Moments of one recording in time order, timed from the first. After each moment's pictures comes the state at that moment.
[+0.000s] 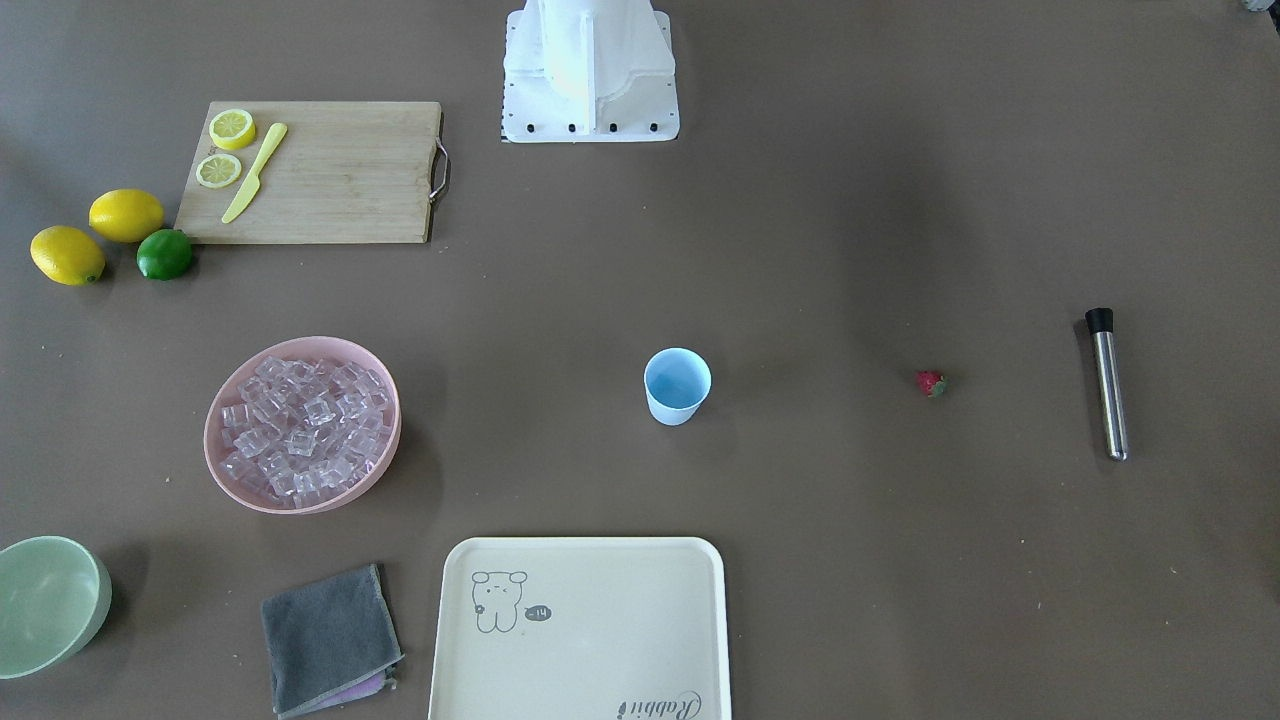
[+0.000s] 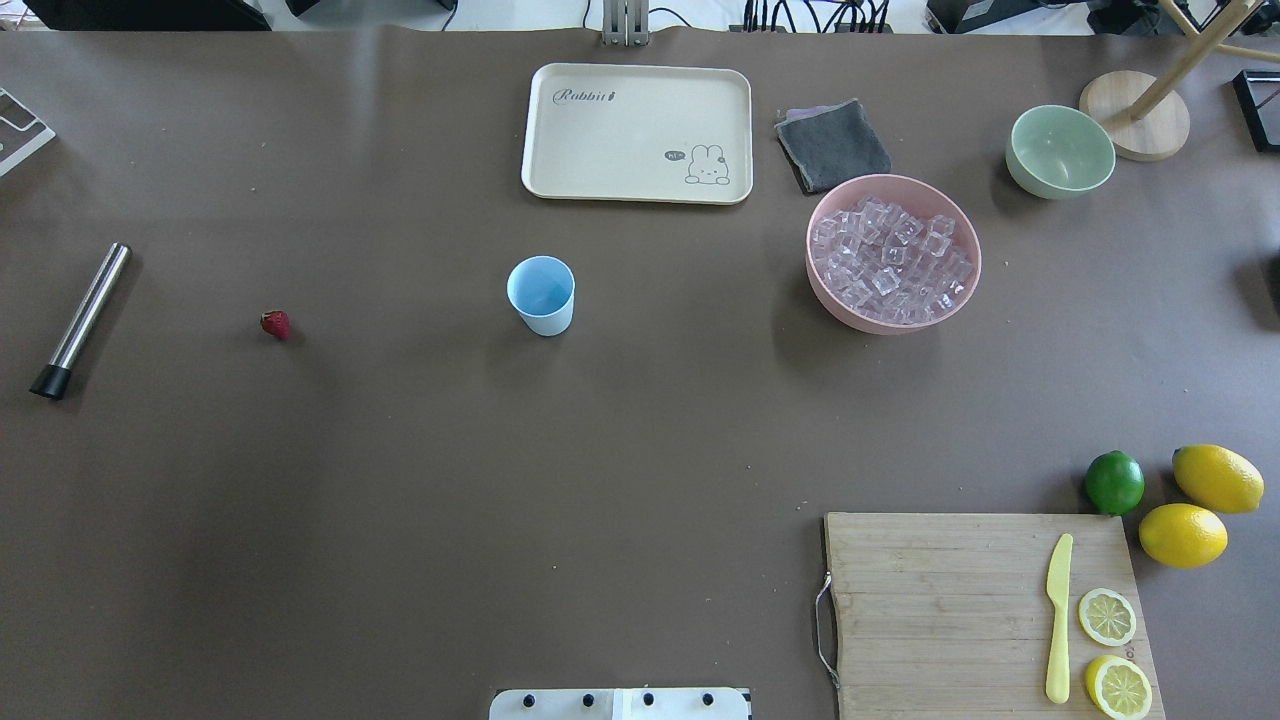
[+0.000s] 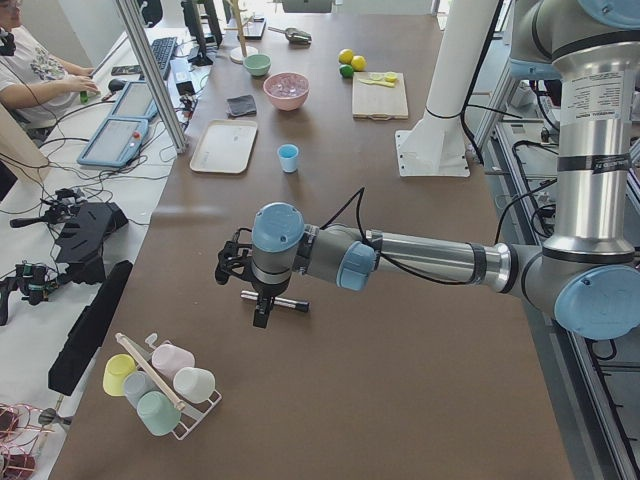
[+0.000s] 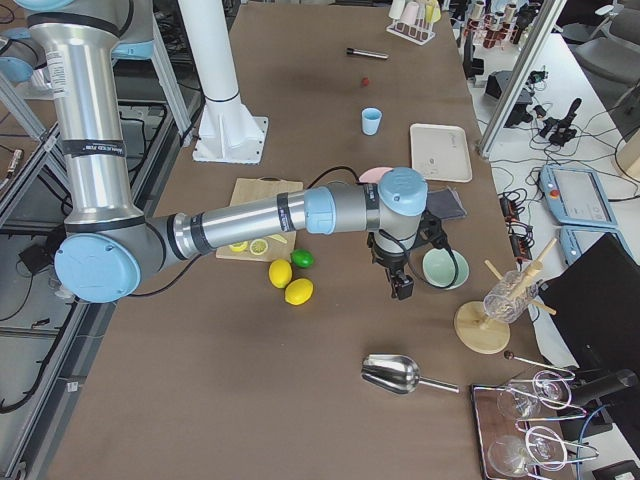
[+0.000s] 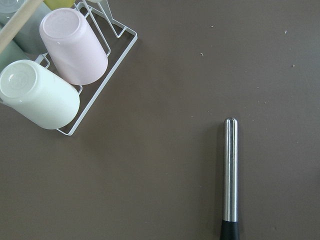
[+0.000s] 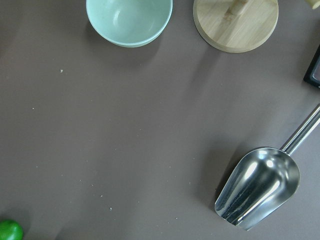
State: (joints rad) left arm -1.58 -1.51 -1.73 -1.79 -2.39 -0.10; right arm 1.58 -1.50 1.73 -1.69 2.37 -0.39
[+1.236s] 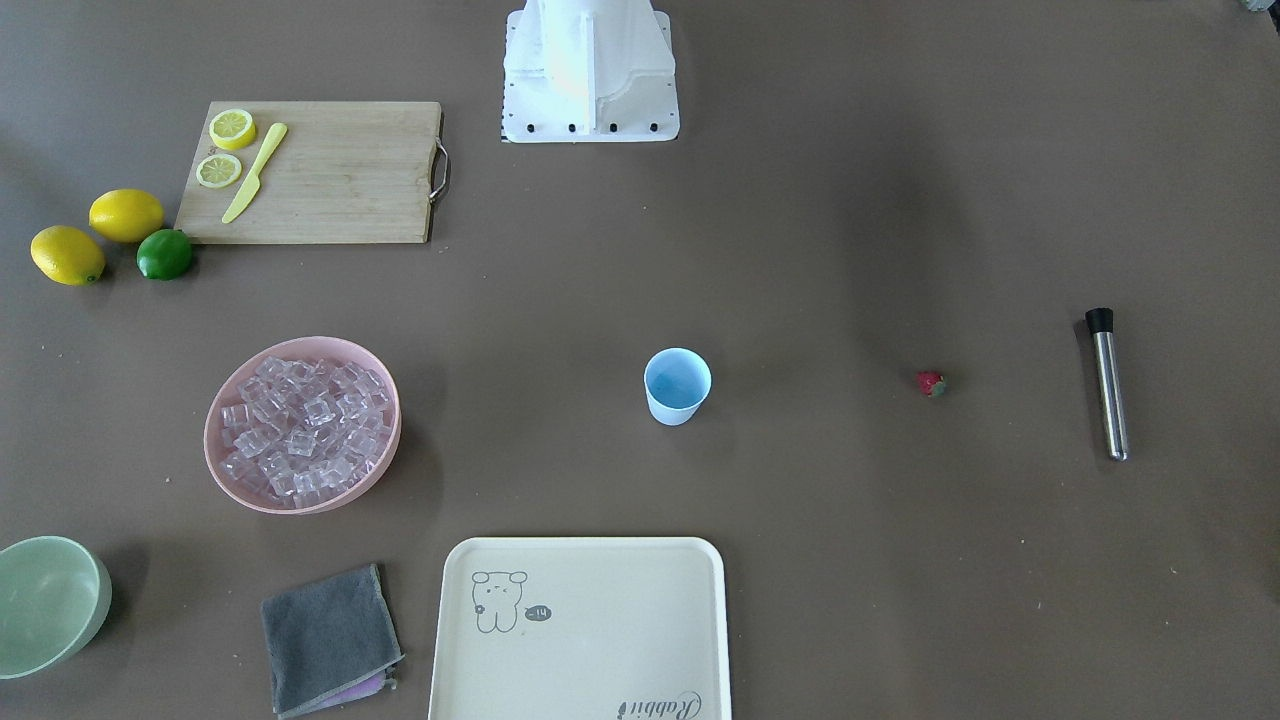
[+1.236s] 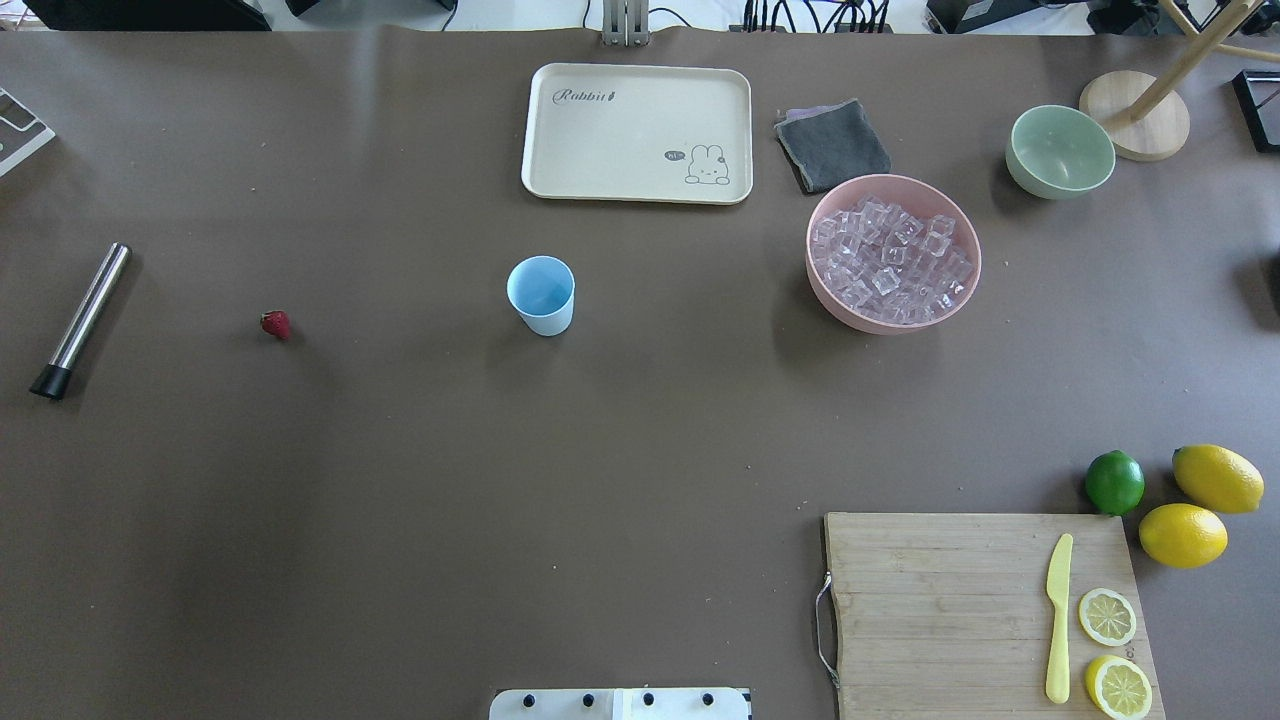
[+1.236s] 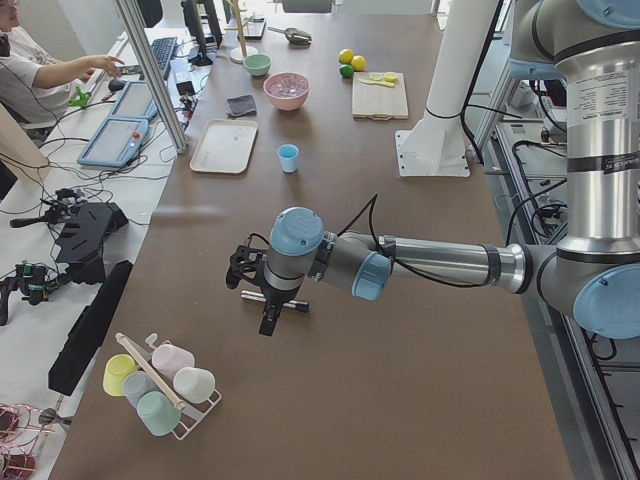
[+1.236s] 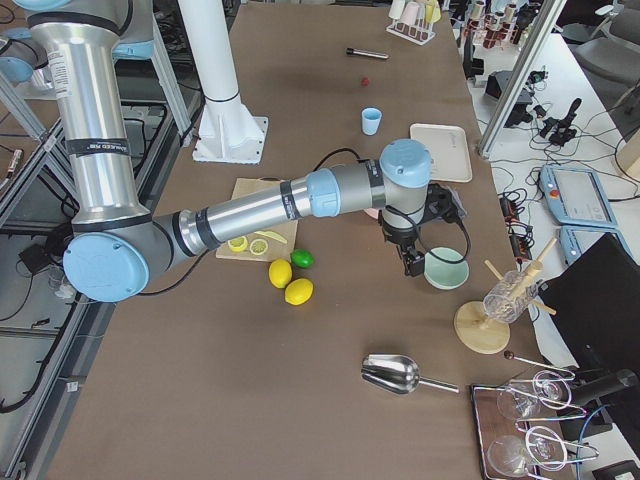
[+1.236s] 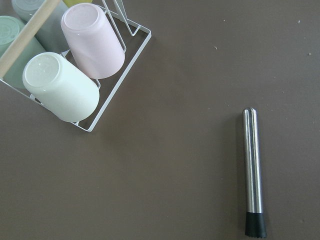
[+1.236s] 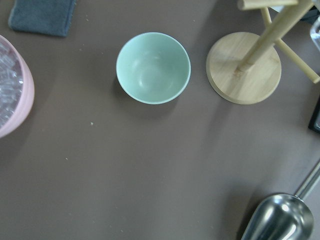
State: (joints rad) left arm -1.57 -1.45 -1.77 -1.87 -2.33 -0.11; right arm 1.53 -1.40 1.80 -1.69 2.40 -0.19
